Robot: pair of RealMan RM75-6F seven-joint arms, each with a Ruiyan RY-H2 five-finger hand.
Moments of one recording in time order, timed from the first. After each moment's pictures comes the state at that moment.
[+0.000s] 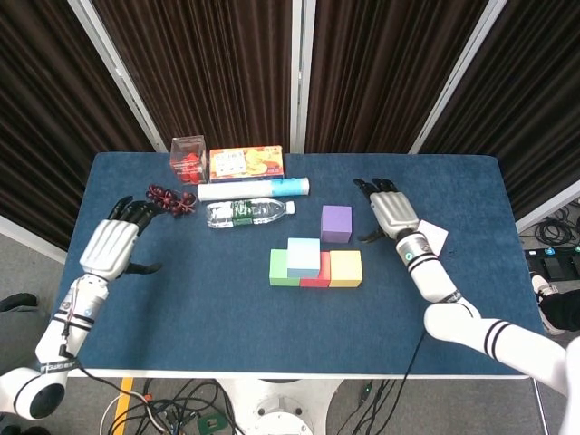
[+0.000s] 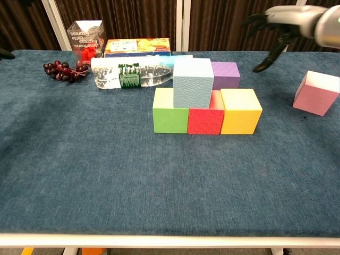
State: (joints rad) left arm -0.60 -1.12 -0.08 -1.79 1.21 1.23 0.10; right arm 0.91 -1.43 0.29 -1.30 -0.82 0.70 -0.25
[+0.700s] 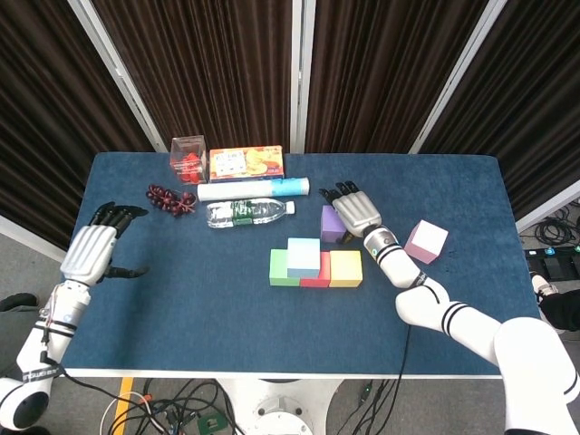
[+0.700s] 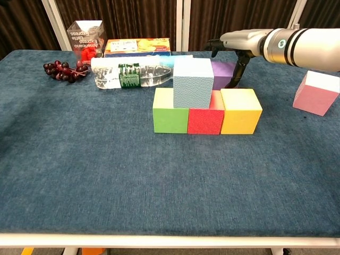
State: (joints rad) left arm -0.51 -1.08 -0.11 -1.77 1.25 1.22 -0.06; right arm 1.03 -1.64 0.22 -0.94 -1.11 0.56 -0.10
